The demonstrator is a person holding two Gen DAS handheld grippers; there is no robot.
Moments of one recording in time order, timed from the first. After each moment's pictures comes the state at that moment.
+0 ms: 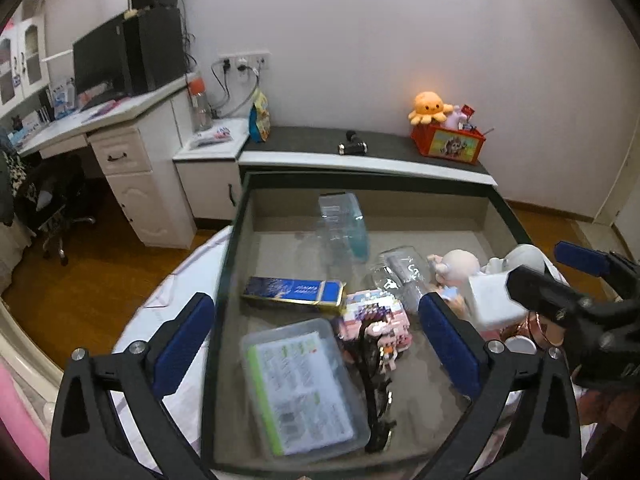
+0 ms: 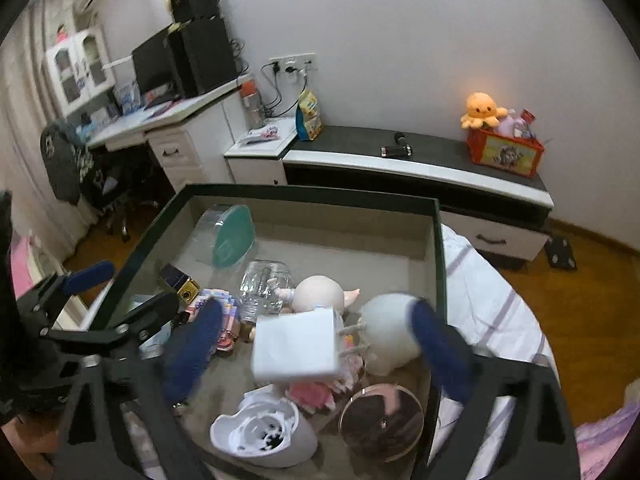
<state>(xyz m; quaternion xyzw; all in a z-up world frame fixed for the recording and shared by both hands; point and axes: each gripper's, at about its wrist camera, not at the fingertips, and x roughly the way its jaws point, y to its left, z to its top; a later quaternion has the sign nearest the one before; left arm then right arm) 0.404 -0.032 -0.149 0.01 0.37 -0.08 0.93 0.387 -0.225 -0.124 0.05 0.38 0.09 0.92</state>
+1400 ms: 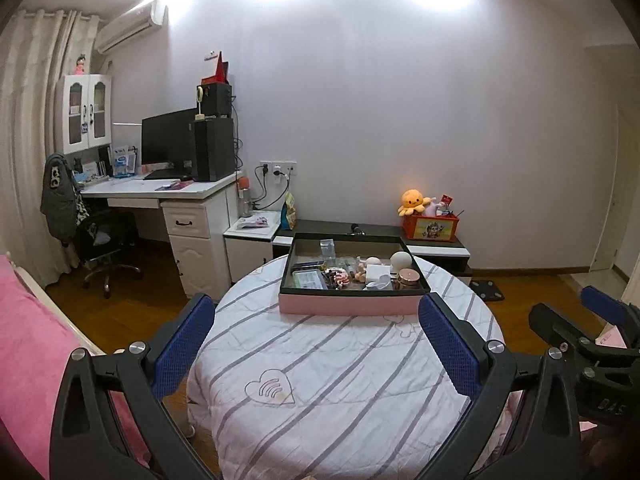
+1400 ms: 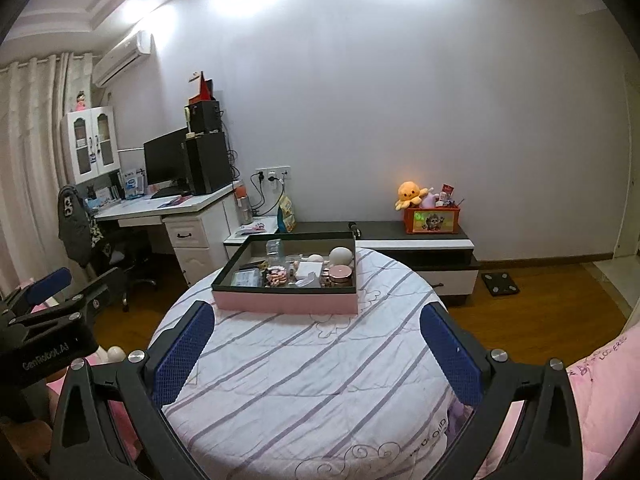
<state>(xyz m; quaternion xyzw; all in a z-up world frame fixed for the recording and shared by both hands) 0.022 -0.001 -0.018 0.00 0.18 -0.04 0.98 0.004 -0.208 -0.018 0.05 0.20 0.01 0.98</state>
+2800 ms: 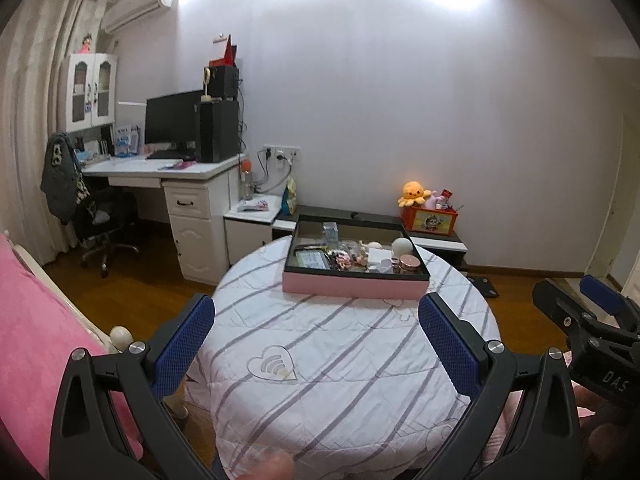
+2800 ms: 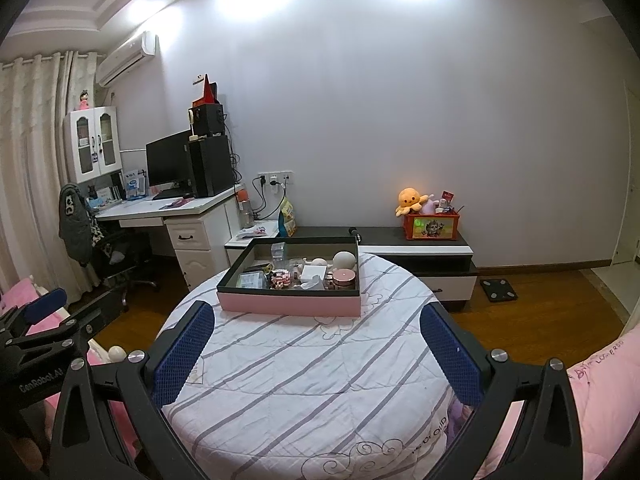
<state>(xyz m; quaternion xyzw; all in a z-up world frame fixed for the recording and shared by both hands) 0.015 0.008 -0.033 -0.03 0.21 -0.05 0.98 -0.005 -0.201 -0.015 0.04 0.19 0.00 0.98</state>
